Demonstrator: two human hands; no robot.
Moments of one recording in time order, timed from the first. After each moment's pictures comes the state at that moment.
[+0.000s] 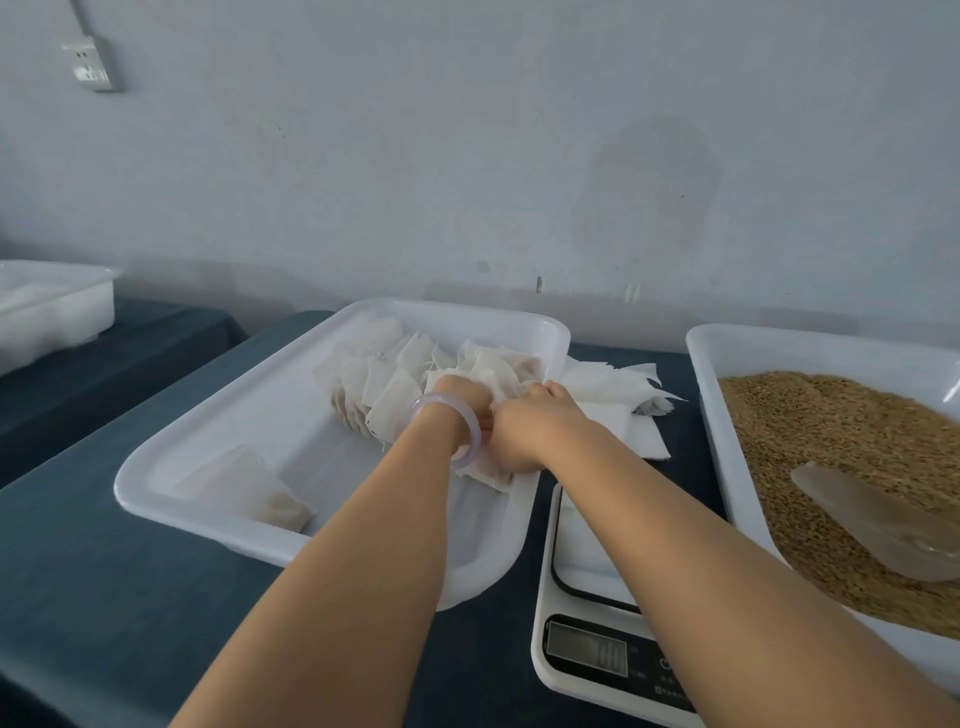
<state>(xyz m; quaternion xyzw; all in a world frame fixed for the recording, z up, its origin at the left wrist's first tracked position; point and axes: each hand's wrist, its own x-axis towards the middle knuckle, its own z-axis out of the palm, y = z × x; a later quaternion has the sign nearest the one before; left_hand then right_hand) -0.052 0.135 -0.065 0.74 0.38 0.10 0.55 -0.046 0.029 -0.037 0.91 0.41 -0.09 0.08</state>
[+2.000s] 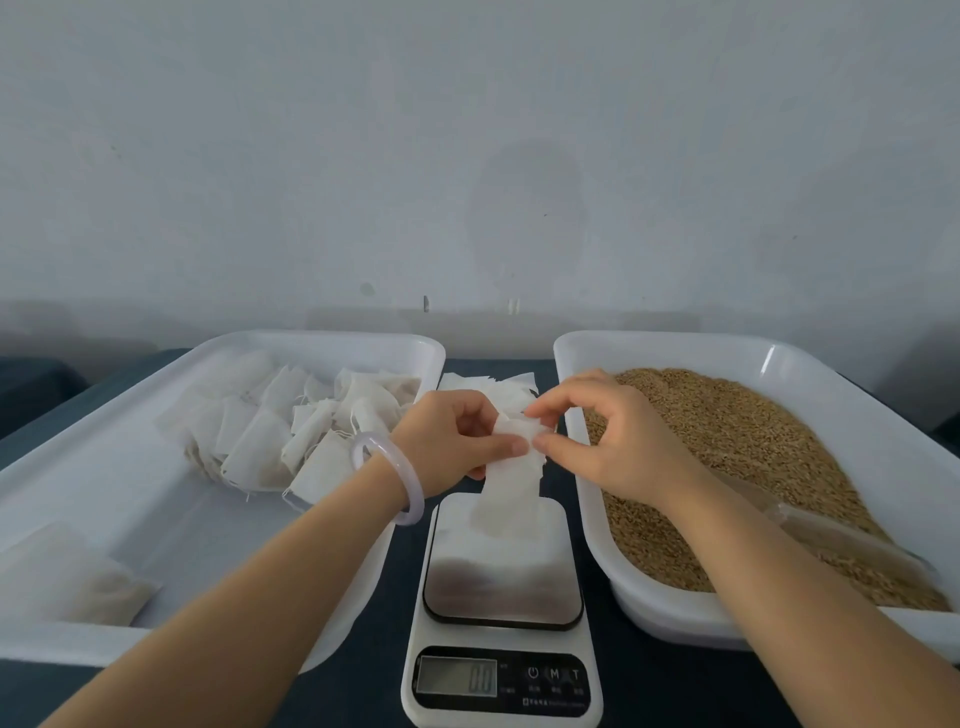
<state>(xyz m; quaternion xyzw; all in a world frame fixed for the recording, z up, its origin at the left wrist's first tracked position) -0.066 0.033 -0.040 0.83 0.01 0.11 0.55 -0.014 -0.148 -0.027 0.79 0.44 0.09 -0.43</state>
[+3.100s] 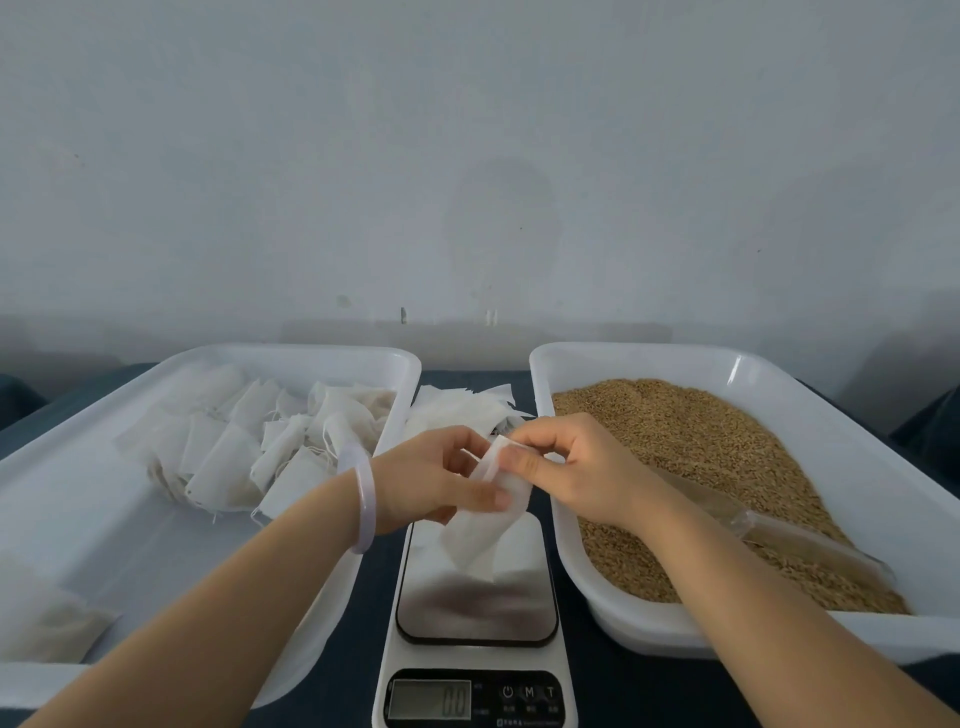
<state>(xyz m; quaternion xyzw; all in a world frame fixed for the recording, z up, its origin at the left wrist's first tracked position) -0.074 0.027 -0.037 0.78 -0.01 -0.09 0.62 -0.018 -0.146 -0.031 0.76 0.44 -0.06 -0.48</state>
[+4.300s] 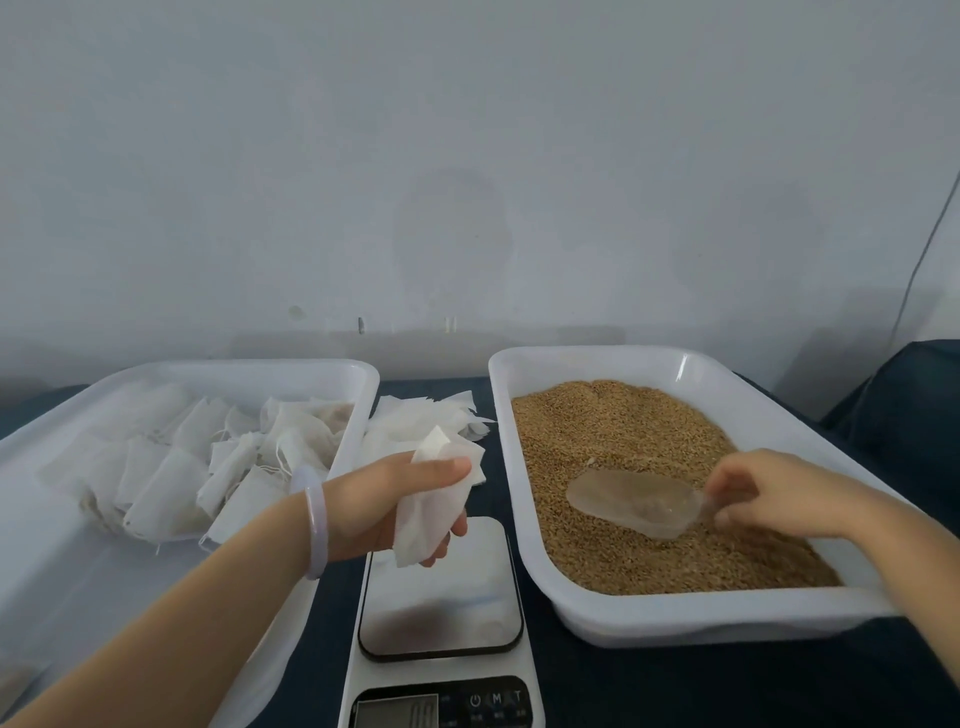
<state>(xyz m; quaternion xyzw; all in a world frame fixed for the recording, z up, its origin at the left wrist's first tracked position) -0.078 0.027 -0.033 0.73 0.00 -0.18 0.66 0.034 -0.328 -0.043 0.97 0.14 -0.12 -0.15</state>
